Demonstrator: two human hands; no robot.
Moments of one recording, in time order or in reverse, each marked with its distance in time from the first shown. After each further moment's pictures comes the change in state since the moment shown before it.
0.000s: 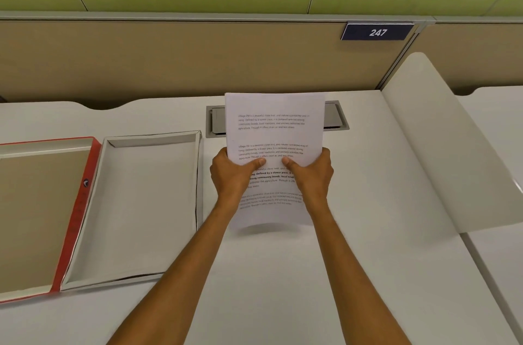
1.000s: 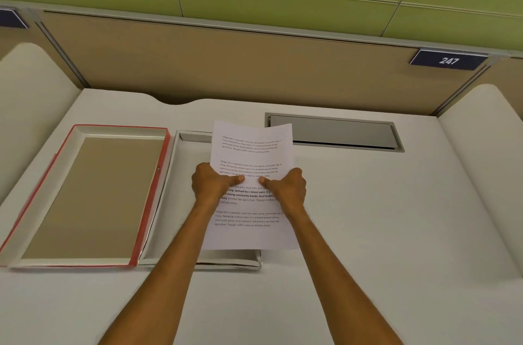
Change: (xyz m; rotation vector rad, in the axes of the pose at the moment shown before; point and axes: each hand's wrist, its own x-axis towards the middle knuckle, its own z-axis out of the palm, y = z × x) left_hand 0.059 -0.053 -0.184 0.151 0.011 -0.224; right_hand -0.092 -0.041 0.166 -0.258 -0.323 0.078
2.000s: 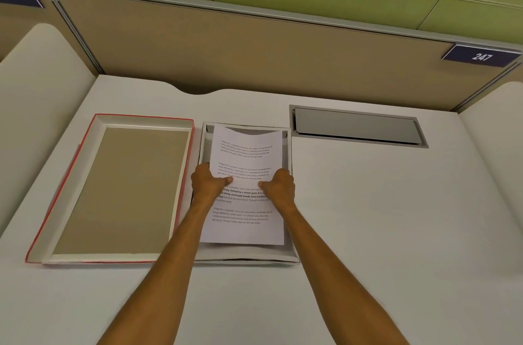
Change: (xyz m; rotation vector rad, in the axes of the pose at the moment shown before) left_hand 0.074 -0.077 -0.062 -0.008 -0.060 -0.001; right_hand 0.000 -0.006 0.113 -0.212 -0.096 -0.110
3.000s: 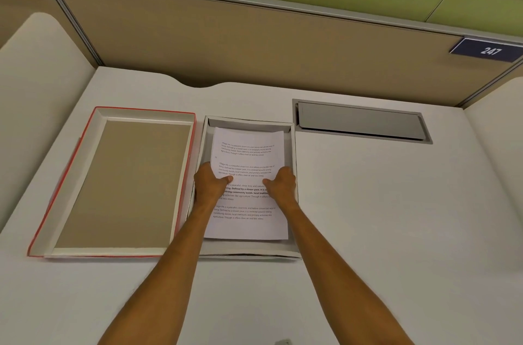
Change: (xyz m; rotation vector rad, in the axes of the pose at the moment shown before) left_hand 0.006 -0.023 0.011 0.050 0.047 0.077; right_hand 0.010 0.014 0.015 0.041 0.049 0.018
